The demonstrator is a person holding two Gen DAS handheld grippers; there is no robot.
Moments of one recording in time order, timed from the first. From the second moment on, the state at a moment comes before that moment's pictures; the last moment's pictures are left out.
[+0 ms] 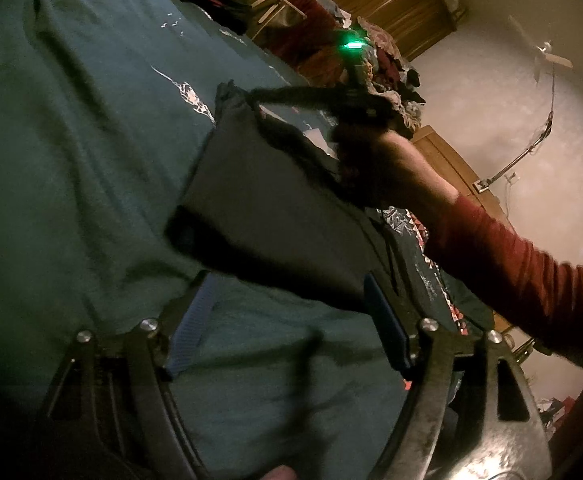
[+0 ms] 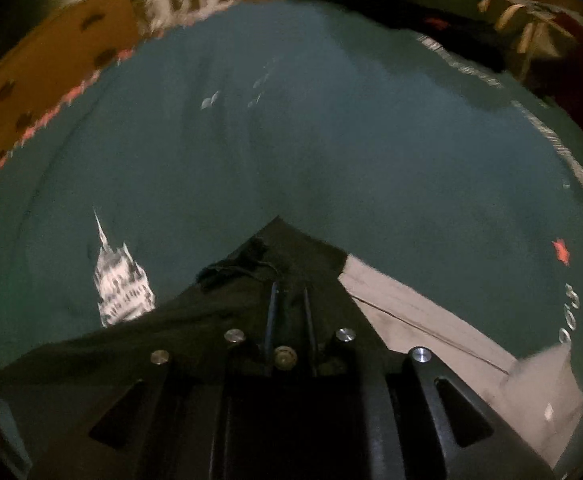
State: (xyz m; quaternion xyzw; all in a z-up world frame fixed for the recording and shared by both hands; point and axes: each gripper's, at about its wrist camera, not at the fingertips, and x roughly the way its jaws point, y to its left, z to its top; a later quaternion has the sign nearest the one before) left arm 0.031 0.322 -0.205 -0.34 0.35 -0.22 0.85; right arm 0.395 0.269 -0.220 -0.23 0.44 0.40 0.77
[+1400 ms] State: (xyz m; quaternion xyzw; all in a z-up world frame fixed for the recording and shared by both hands) left arm 0.029 0.148 -0.123 -0.08 0.38 -0.08 0.92; right arm -0.096 -0.128 -0.007 -0.03 0.17 0.18 0.97
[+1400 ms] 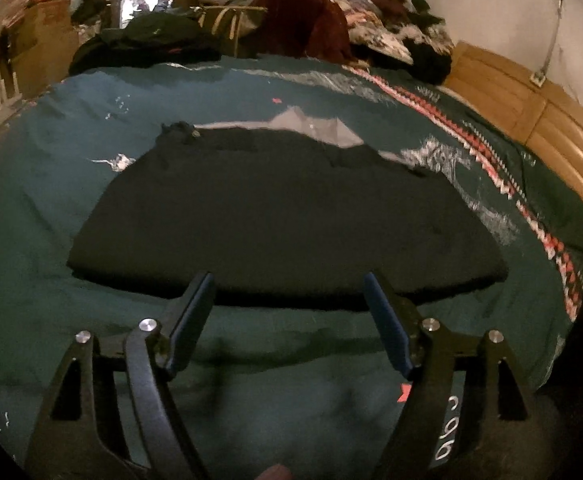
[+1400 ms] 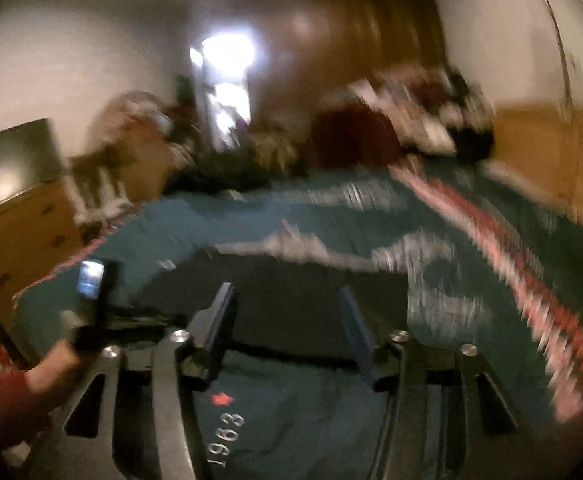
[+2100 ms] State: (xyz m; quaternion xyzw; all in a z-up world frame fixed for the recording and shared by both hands) left arm 0.049 0.093 -0.213 0.05 0.44 0.07 0.89; right arm 0.022 -0.095 -0.242 -0.05 0.44 0.04 0.90
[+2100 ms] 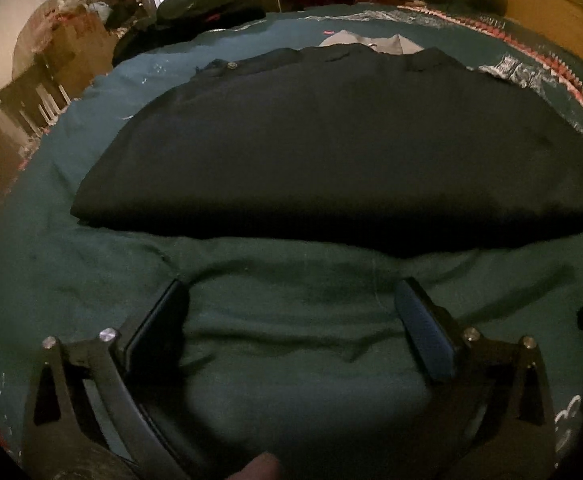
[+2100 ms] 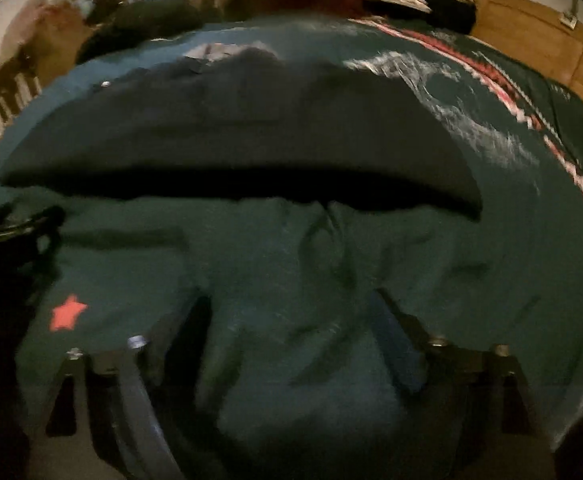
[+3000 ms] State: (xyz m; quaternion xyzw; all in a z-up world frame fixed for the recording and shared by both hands) left arm 0.045 0.089 -0.220 0.05 0.44 0.09 0.89; right arm 0.039 -0.101 -0.258 -0.03 0.43 0.02 0.90
